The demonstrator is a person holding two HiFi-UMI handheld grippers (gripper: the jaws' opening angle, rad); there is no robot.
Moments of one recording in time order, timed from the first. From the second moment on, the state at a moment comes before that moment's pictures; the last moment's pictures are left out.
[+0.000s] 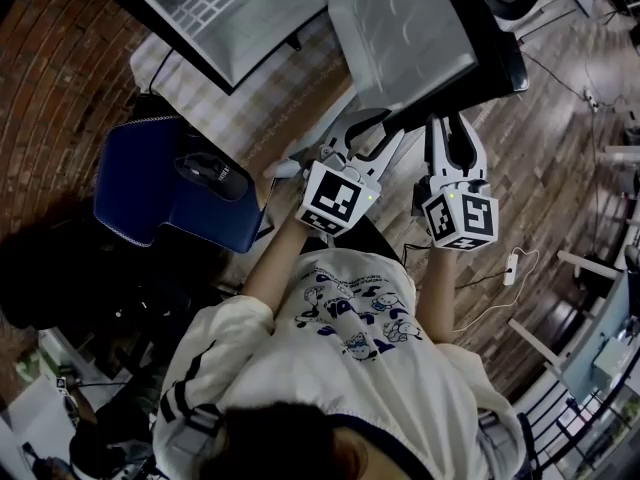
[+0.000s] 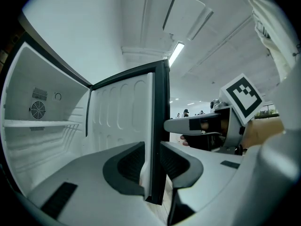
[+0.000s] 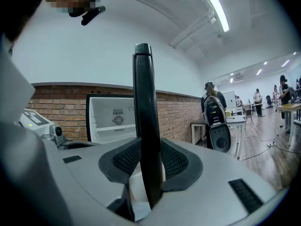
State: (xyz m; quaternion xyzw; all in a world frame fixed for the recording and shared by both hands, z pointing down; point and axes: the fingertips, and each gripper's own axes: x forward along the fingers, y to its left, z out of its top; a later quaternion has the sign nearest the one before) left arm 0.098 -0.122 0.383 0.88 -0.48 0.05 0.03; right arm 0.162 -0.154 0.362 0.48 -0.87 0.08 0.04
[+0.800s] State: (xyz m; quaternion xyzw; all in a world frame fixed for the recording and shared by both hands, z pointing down) left arm 0.134 -0.155 0.379 0.89 -0.45 0.06 0.03; right arm 0.218 -0.196 0.363 0.51 -0.86 0.08 0.02
